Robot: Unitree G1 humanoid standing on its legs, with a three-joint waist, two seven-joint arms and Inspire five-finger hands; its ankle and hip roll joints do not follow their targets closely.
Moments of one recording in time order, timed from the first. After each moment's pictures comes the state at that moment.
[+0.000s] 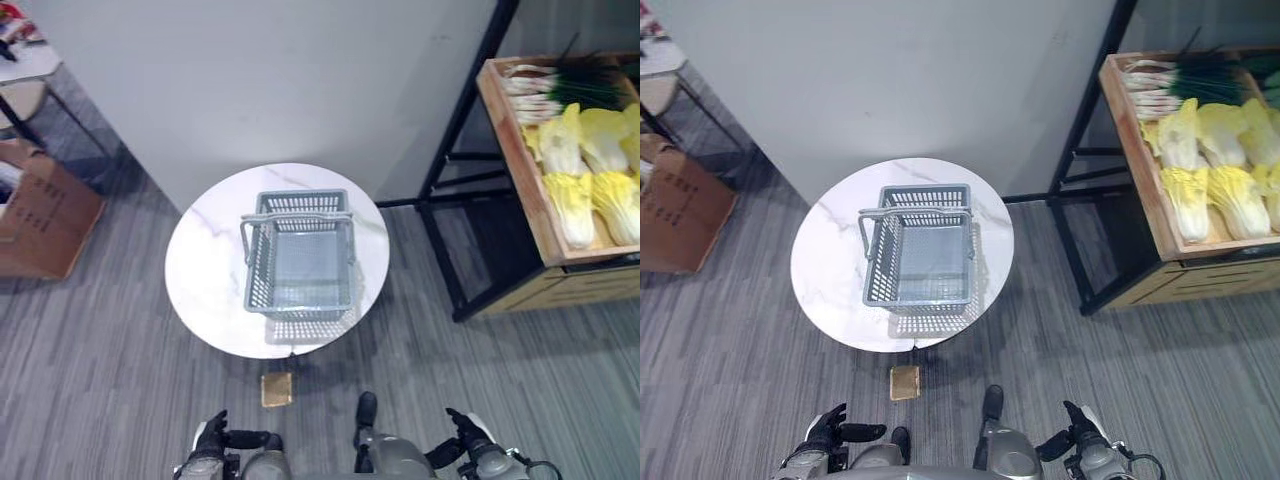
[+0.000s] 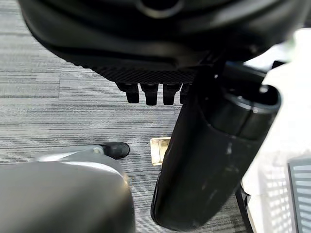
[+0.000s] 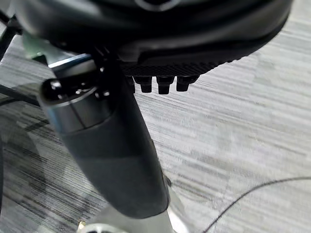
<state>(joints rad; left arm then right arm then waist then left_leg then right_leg) -0.07 0.18 -0.19 1.30 -0.27 -0.14 0.16 -0.06 -0.36 0.32 1.25 0.01 -0.08 -0.11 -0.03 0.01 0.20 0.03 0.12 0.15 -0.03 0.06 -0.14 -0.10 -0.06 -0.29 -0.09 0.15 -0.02</state>
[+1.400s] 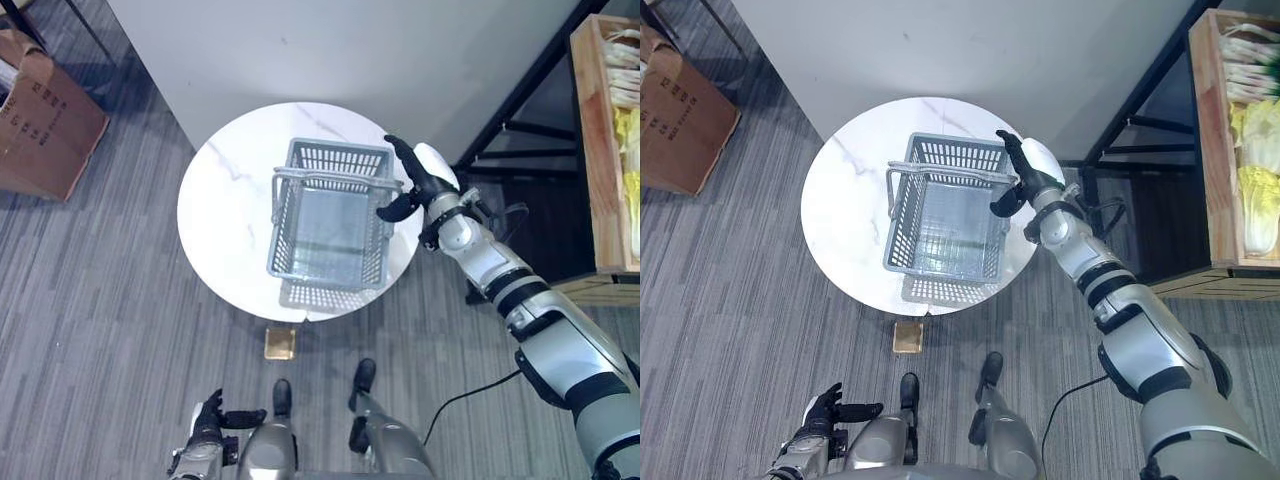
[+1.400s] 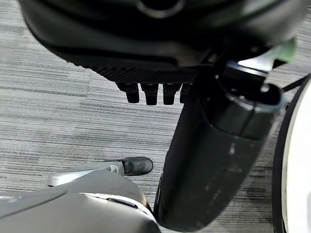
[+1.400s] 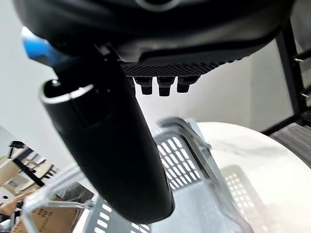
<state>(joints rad) -0.10 0.21 -0.20 1.25 -0.33 -0.17 0.21 -0.97 -0.53 0.65 0.89 -0.04 -0.07 -0.20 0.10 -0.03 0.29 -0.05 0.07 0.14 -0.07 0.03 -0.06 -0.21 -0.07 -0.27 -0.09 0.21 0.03</state>
